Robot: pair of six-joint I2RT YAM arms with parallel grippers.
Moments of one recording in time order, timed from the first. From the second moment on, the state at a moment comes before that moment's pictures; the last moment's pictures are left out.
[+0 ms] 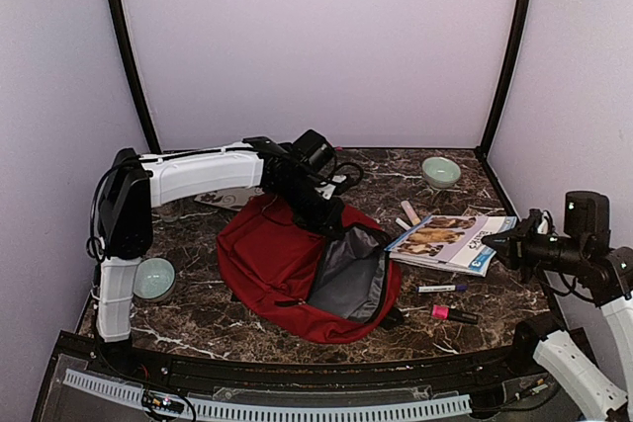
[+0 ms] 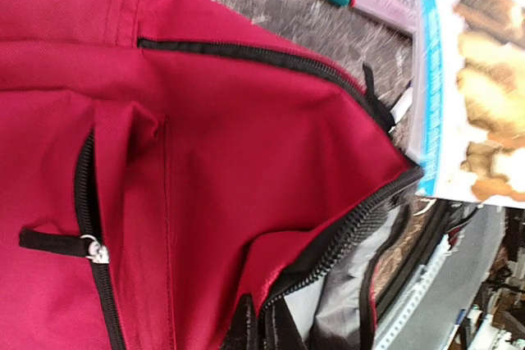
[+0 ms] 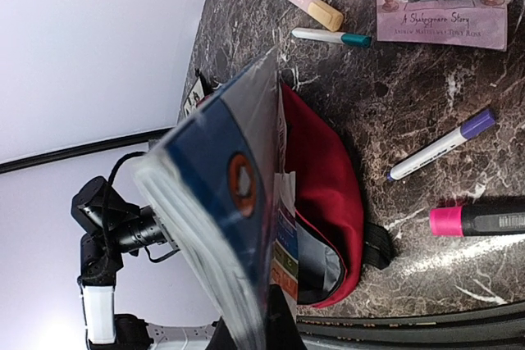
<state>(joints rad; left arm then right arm) -0.86 2.13 1.85 -0.82 0.39 -0.36 0.17 0.37 0.66 -0.87 -0.46 1.25</state>
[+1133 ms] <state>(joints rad) -0.75 2.02 1.79 -0.69 0.52 -0.53 0.68 0.70 0.74 -0.55 -0.38 1.44</state>
